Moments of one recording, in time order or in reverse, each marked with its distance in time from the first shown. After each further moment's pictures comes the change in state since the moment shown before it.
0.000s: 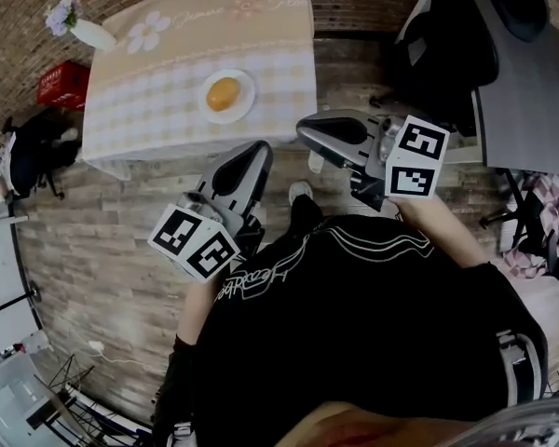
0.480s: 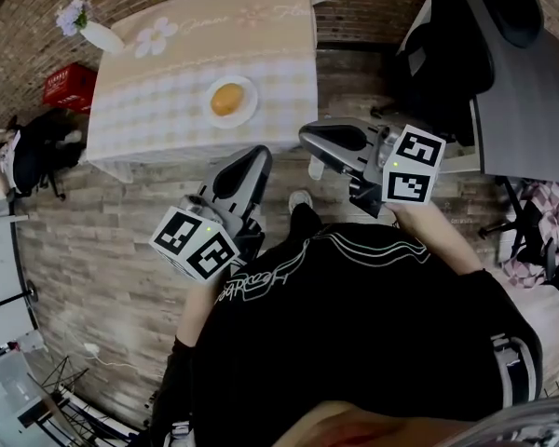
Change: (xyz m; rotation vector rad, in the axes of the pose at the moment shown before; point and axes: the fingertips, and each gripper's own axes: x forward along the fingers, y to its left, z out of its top) left arm -0.004 0.001 0.003 -0.016 -0.022 0.024; right arm -0.001 -0.002 -0.002 0.006 -0.008 -0.015
